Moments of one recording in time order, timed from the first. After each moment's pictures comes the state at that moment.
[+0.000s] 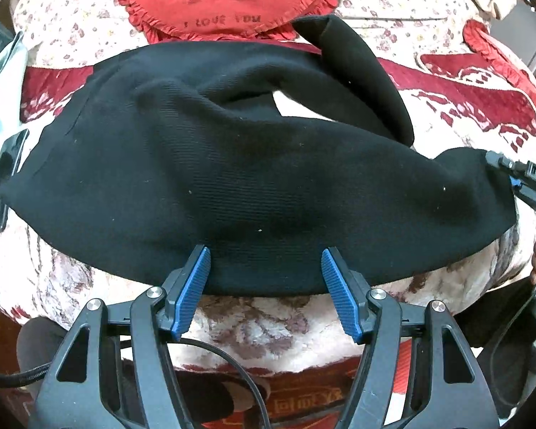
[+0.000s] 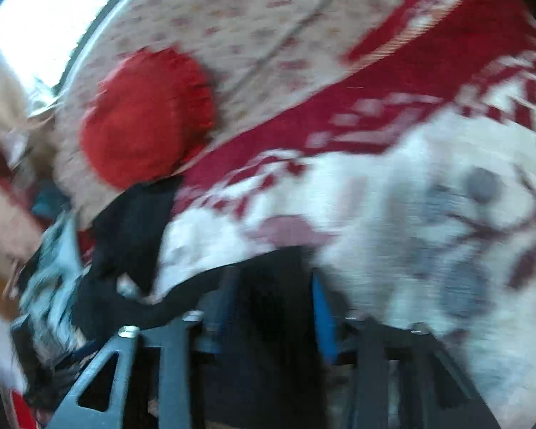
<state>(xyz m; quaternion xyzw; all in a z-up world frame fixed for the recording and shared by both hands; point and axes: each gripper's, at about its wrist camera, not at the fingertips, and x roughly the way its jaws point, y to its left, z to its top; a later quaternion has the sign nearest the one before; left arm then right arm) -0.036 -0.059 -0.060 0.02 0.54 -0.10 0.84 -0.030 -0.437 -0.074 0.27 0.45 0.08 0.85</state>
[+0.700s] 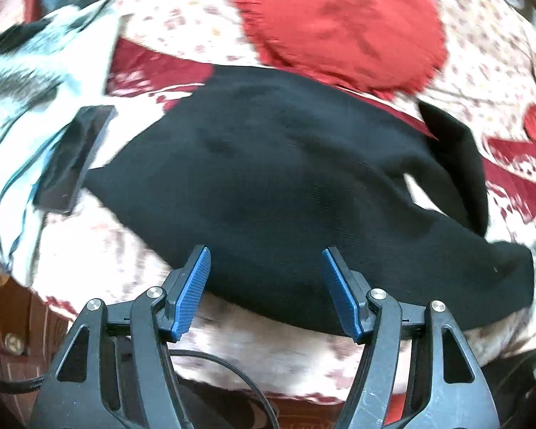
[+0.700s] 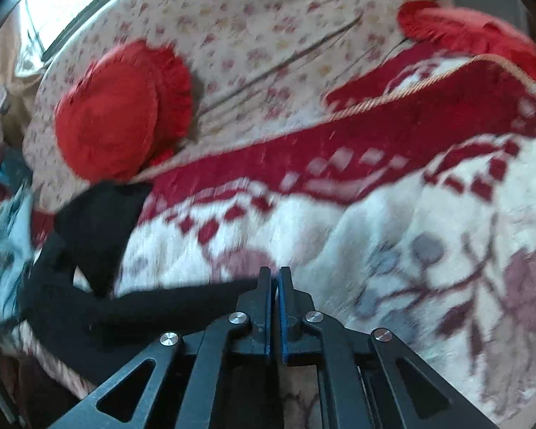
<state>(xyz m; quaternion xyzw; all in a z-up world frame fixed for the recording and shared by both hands) -0.011 0.055 -0.040 -0.06 0.50 0.03 0.87 -0.028 -0.441 -0.040 0.16 0.43 -0.02 0.89</state>
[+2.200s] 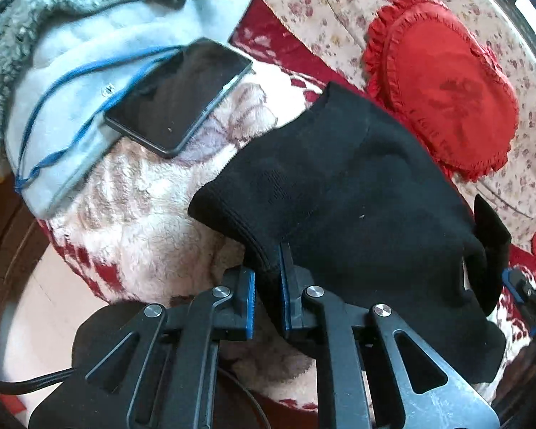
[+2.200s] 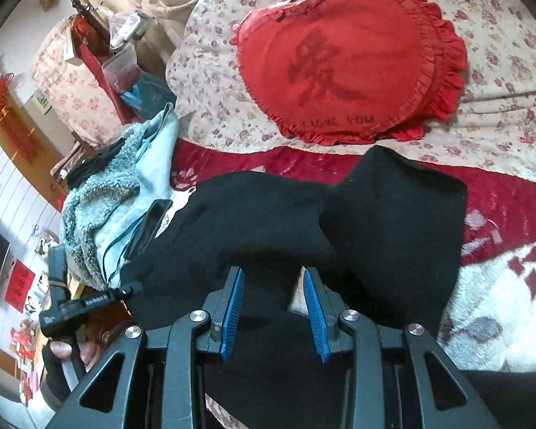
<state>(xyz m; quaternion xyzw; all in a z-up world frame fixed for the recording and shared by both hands) -0.043 0.167 -0.064 -0.24 0.48 0.11 0.84 0.052 -0.209 -0.020 0.13 0.45 0.31 0.83</state>
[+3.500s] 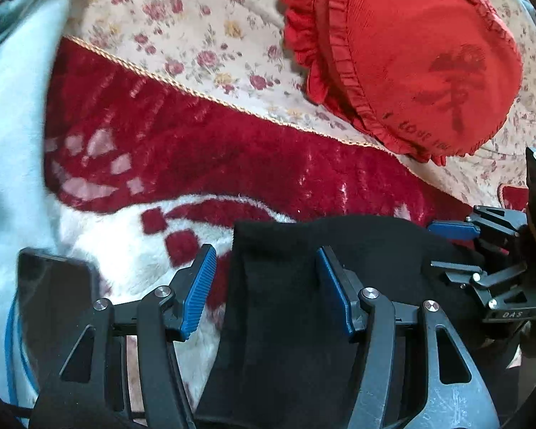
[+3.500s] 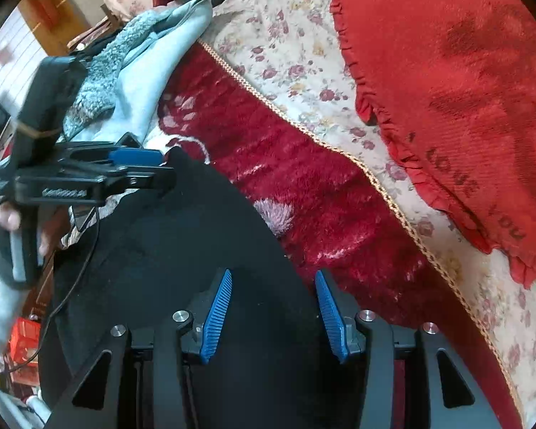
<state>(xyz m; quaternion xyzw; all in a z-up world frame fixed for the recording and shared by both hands) 0.192 0.174 -0.071 -0.09 0.55 -0.05 0.83 0.232 -0.061 -0.074 -0.09 0.51 0.43 0.73</state>
